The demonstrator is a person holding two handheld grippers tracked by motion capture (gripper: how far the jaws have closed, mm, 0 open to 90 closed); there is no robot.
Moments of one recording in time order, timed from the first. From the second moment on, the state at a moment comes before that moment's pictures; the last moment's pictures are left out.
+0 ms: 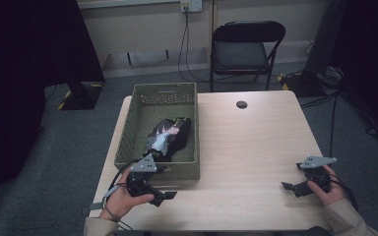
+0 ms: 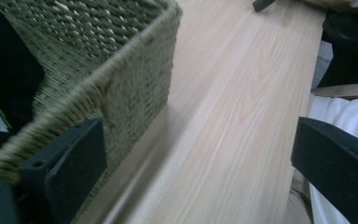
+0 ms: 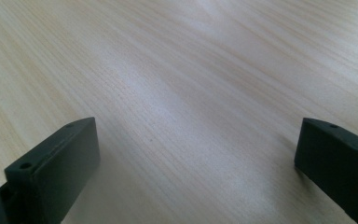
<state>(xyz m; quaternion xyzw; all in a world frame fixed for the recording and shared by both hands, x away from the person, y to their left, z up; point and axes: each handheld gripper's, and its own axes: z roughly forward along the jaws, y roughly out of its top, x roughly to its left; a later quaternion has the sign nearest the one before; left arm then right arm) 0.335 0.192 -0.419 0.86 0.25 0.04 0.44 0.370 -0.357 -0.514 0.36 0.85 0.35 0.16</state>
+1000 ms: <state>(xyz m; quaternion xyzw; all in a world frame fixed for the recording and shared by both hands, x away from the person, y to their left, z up) 0.387 0.196 -0.379 0.84 0.29 0.08 0.45 0.370 -0.357 -0.514 0.36 0.85 0.35 0.16</state>
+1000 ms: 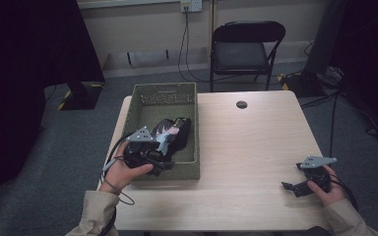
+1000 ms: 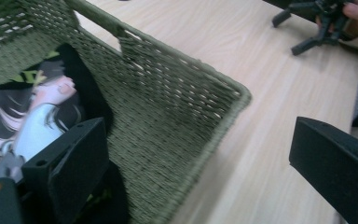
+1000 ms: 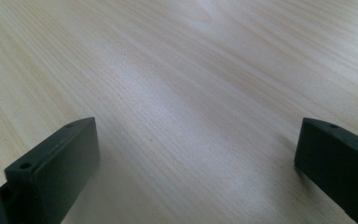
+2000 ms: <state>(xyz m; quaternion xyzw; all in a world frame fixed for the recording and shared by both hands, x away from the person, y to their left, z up) 0.444 0.196 -0.381 0.85 0.31 0.12 0.42 0.370 -0.357 -0.514 0.36 0.85 0.35 0.16</state>
